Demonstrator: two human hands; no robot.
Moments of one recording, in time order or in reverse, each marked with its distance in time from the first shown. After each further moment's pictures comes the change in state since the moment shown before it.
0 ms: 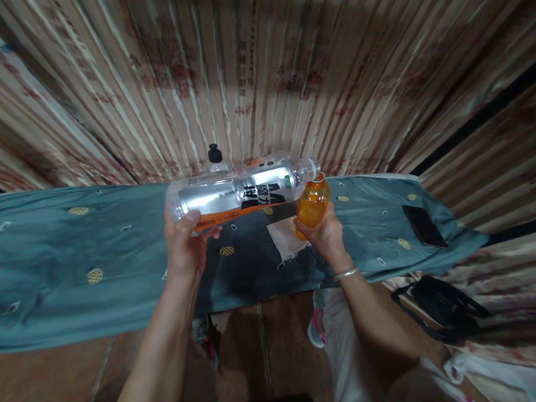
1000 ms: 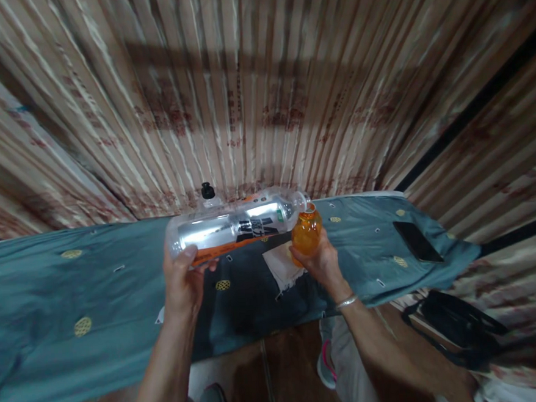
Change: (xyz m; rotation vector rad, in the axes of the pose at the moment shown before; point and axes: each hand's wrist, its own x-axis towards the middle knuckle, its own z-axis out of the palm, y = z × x) left_hand 0.006 0.003 0.008 0.003 -0.018 -0.002; right_hand -0.004 0.010 0.009 0.082 0.079 -0.090
